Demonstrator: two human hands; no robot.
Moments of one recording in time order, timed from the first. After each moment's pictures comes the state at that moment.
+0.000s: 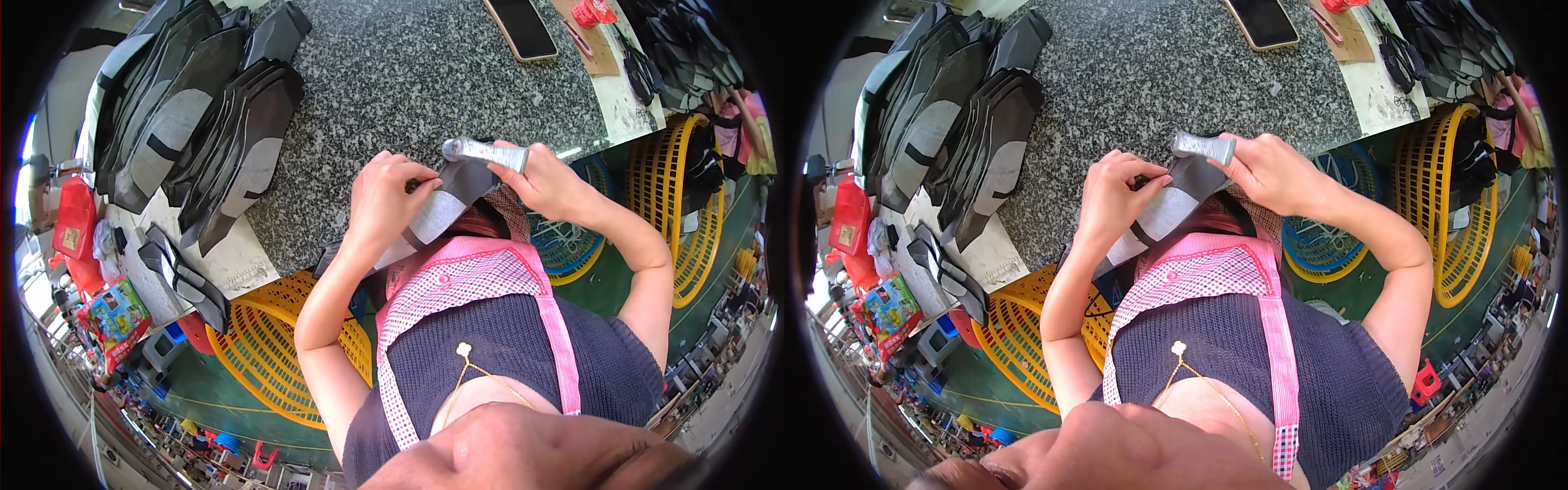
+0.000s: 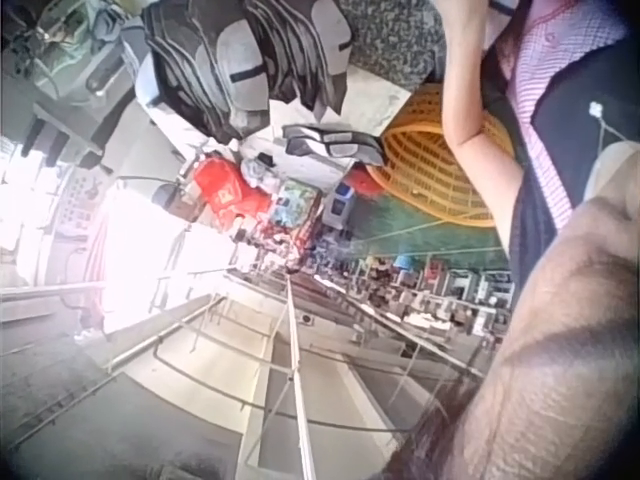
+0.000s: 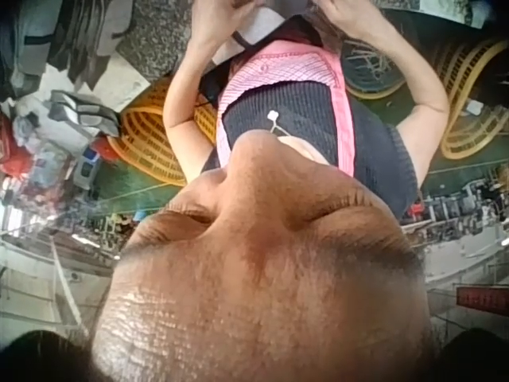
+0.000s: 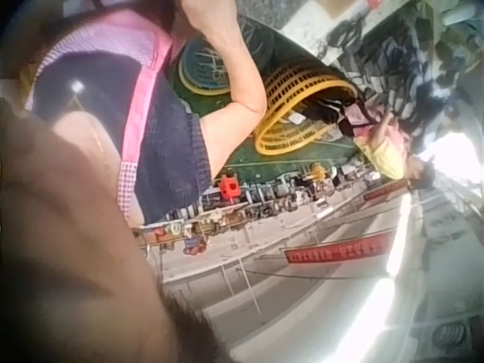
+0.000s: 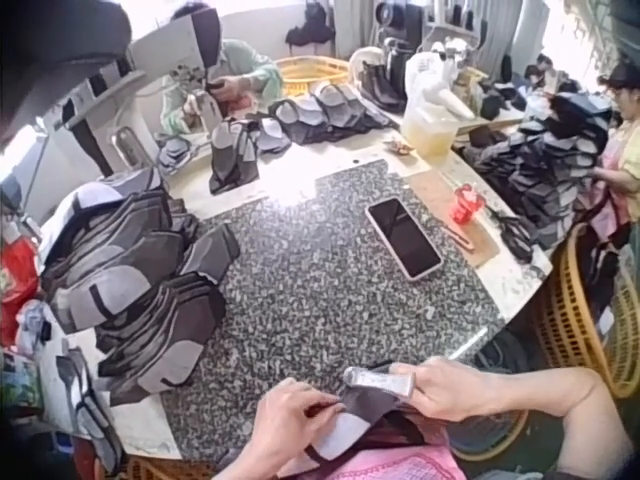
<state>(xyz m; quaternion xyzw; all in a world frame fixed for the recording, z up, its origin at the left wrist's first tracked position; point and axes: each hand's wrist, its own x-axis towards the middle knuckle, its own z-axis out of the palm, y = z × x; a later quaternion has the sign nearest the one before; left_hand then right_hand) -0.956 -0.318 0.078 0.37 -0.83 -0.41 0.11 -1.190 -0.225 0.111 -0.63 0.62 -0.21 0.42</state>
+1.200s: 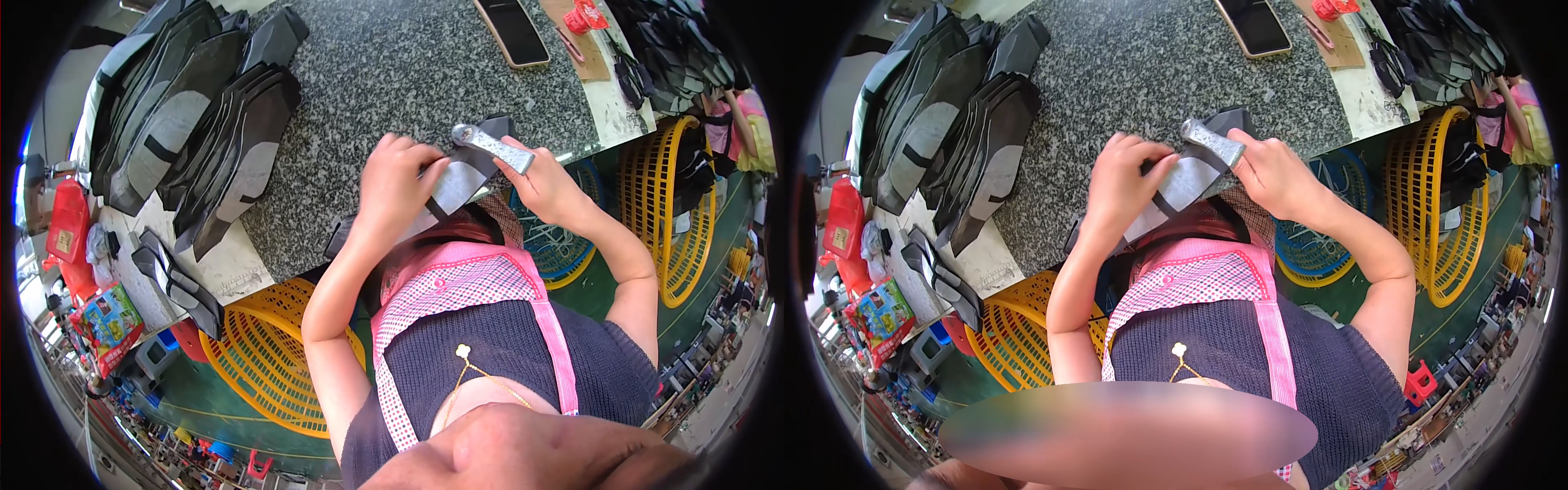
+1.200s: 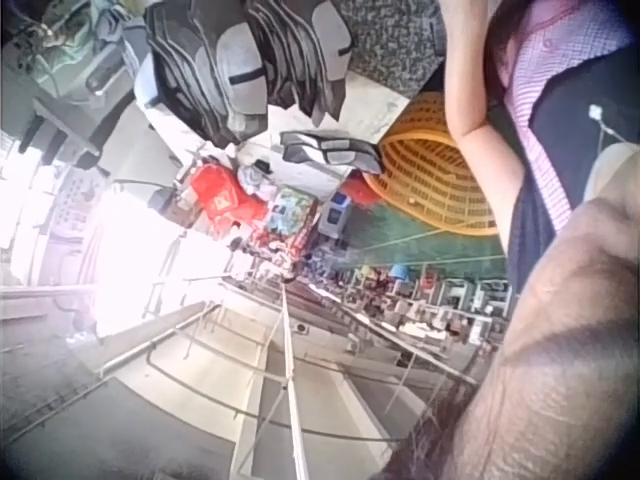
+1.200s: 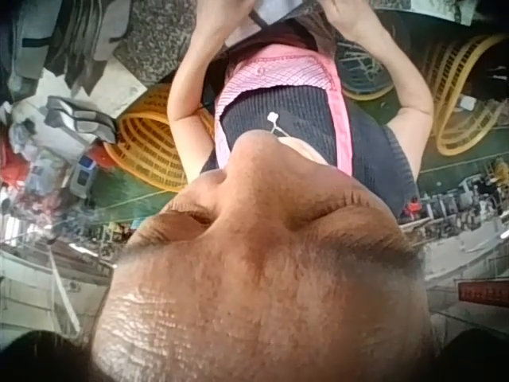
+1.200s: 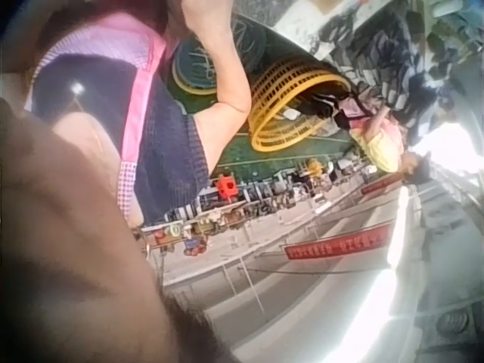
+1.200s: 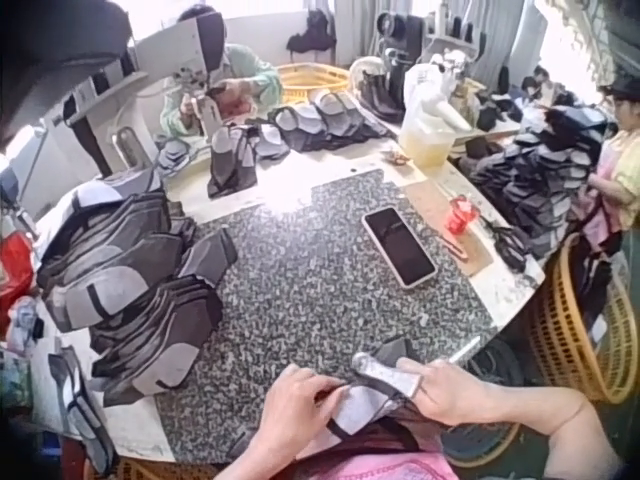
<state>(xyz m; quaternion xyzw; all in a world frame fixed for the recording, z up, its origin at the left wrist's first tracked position) -0.977 -0.325 0.075 0.35 -0.85 -0.36 0.16 -1.193 -0.213 0.103 -0.59 0.68 -0.20 0.38</state>
